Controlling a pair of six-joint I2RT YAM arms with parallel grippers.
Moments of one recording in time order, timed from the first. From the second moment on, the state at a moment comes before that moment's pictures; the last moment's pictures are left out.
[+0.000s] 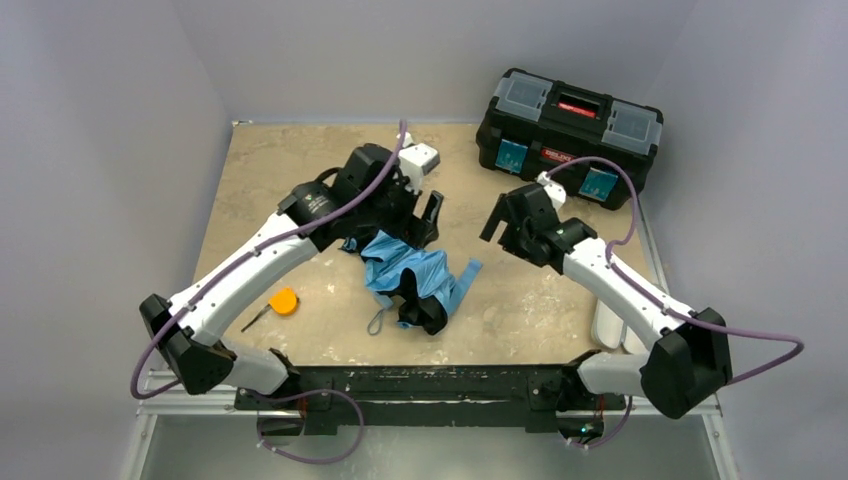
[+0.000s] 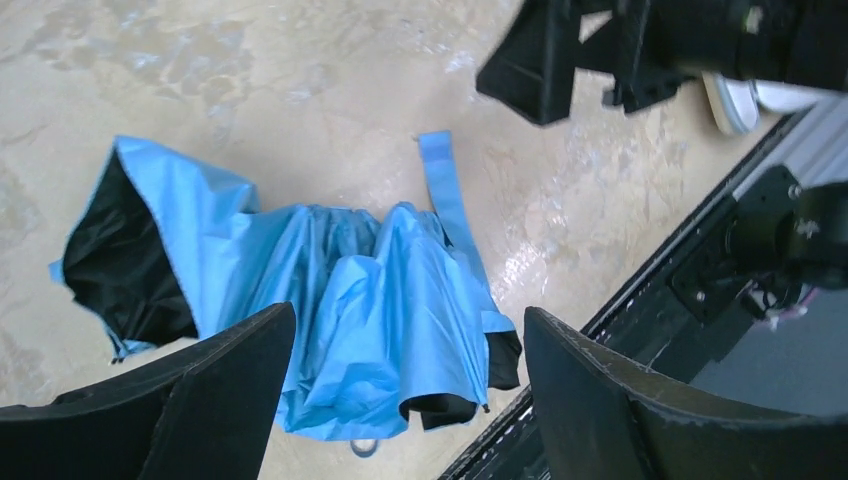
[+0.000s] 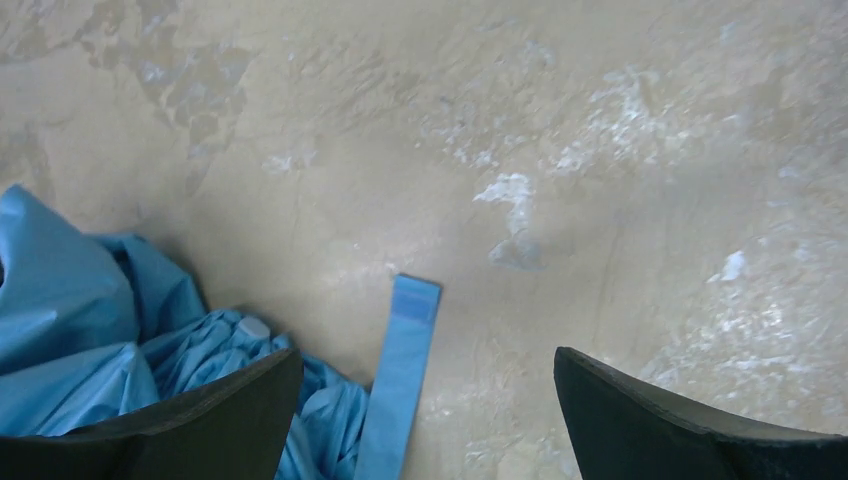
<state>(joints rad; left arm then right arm) -0.75 1.39 1.53 -0.81 0.06 -0.19 0.53 1.27 0.98 -0.60 0.28 0.87</state>
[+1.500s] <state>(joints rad) -0.91 2.21 1.72 -0.57 -0.07 -0.44 0.41 0.93 1.22 -0.70 0.40 0.71</state>
